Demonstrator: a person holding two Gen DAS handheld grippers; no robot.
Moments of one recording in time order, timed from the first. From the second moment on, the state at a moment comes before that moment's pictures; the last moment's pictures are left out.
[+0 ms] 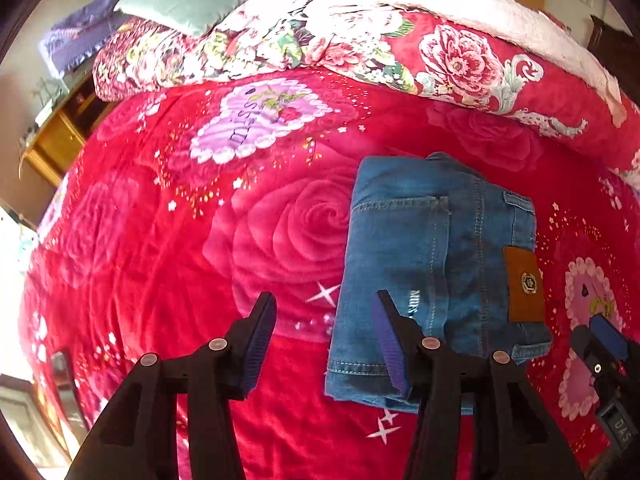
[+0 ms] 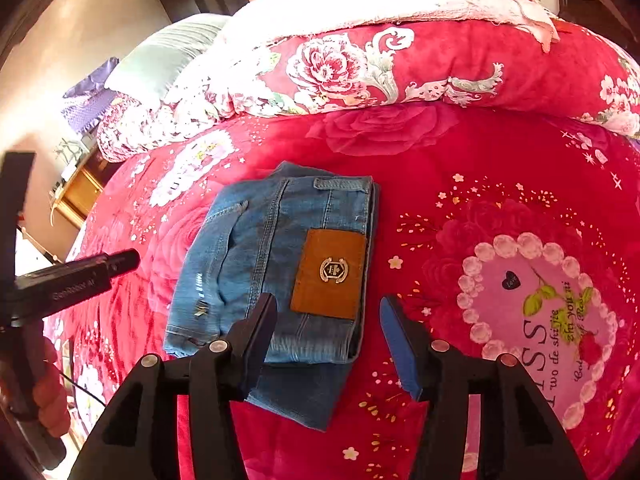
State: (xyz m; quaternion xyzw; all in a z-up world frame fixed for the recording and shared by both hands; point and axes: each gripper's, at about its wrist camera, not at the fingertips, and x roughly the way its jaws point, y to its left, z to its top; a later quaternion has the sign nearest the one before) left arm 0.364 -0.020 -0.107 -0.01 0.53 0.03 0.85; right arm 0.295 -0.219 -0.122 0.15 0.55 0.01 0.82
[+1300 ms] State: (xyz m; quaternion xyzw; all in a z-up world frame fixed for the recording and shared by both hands) left arm 0.105 -0.047 -0.077 0.01 0.44 0.00 0.90; right arm 0.054 -0.176 -0.072 0.08 0.52 -0.10 0.84
